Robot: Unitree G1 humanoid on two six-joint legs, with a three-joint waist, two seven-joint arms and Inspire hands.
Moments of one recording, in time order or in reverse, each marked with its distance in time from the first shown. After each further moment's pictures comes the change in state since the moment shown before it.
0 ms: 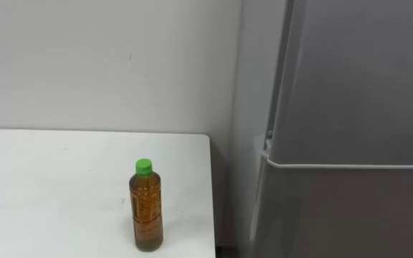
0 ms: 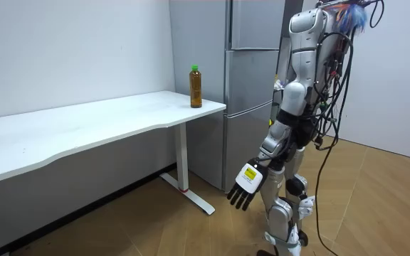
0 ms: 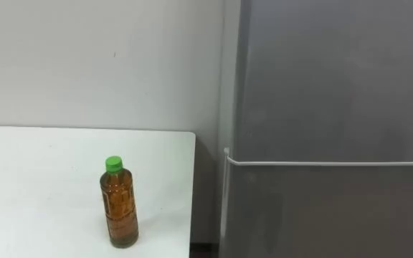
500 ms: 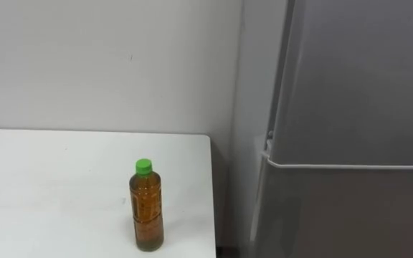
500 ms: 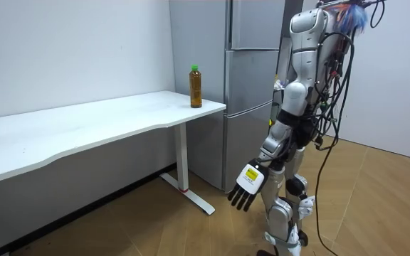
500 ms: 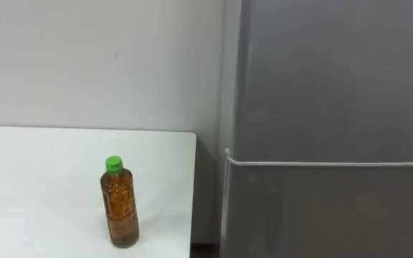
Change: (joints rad) left arm 0.003 0.000 -0.001 0.000 -0.024 -0.001 0.002; right arm 0.000 0.000 0.000 0.000 0.000 0.002 0.000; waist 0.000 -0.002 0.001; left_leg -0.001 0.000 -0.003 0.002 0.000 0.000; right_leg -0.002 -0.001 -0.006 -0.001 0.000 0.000
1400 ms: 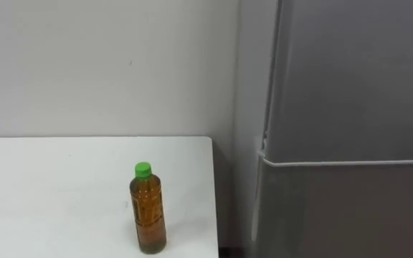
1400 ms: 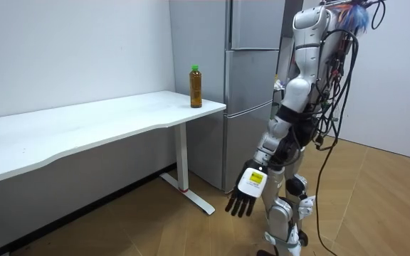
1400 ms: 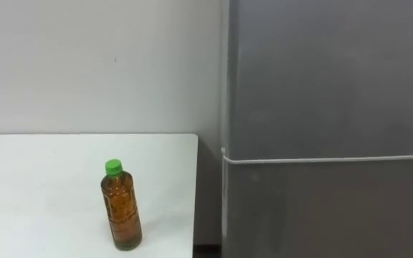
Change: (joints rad) left arm 0.001 0.005 0.157 -0.054 -0.576 -0.007 0.072; right arm 0.024 -0.013 -0.065 -0.013 0.036 0.021 -0.010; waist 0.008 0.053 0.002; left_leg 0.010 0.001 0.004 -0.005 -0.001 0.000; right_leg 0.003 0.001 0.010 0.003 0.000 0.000
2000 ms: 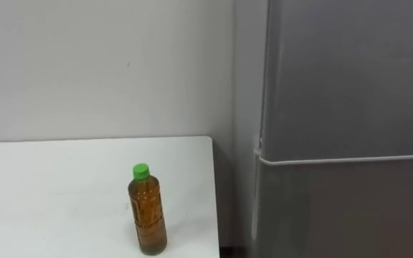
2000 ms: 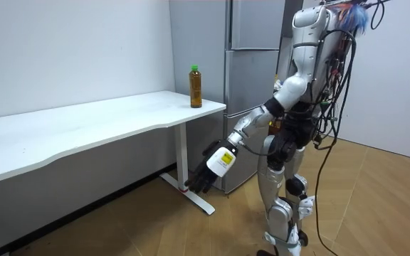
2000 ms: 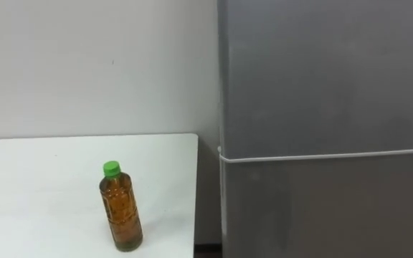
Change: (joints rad) left arm -0.071 0.039 0.133 -0.357 -0.165 -0.081 0.167; right arm 0.038 -0.003 -0.112 -0.054 -0.097 -0.004 -0.004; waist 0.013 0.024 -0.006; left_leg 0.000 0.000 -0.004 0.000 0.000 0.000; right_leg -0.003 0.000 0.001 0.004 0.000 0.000
